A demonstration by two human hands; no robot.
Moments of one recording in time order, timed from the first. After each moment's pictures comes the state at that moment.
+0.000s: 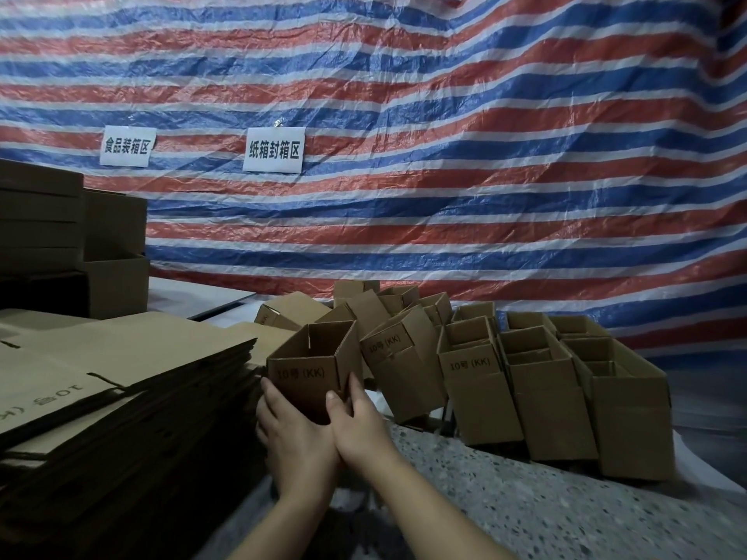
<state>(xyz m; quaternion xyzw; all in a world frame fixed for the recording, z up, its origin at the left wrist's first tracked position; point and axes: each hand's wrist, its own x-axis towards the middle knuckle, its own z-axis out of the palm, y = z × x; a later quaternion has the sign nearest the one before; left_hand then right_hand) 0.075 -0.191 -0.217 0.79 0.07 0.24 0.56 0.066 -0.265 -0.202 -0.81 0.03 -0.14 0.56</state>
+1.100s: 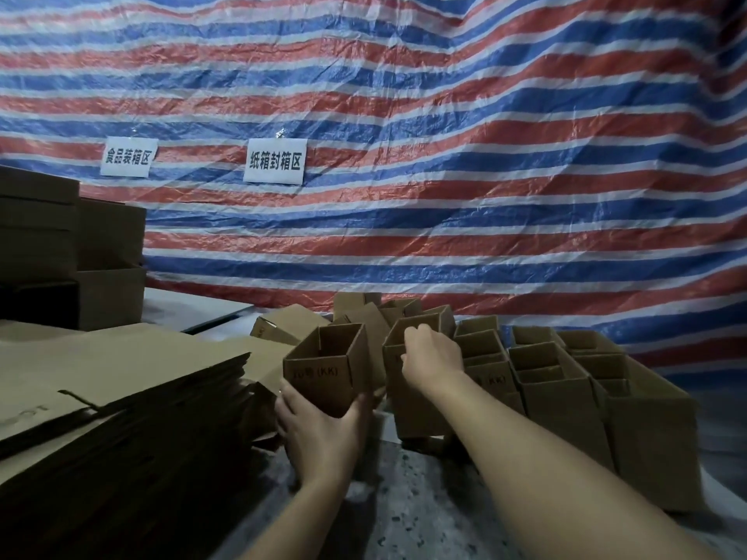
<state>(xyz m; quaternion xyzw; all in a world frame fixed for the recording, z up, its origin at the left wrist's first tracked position) 0.121 -0.225 -0.220 0.75 0.04 0.24 0.61 0.128 -0.369 -0.115 -0.96 0.11 -0.27 -0.04</state>
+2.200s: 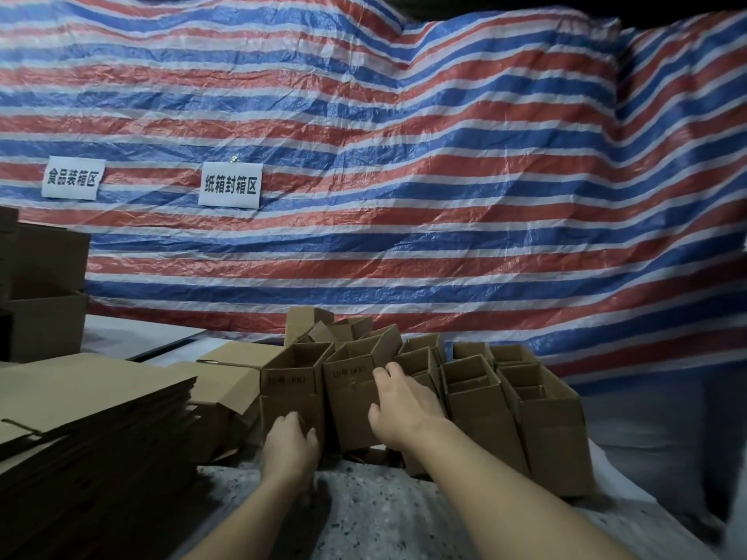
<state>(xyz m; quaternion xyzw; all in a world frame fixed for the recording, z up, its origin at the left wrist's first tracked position) 0.152 -0.253 -0.230 0.89 -0.07 0.16 0.43 0.039 -0.389 -0.124 -0.98 0.09 -0.19 -0.02</state>
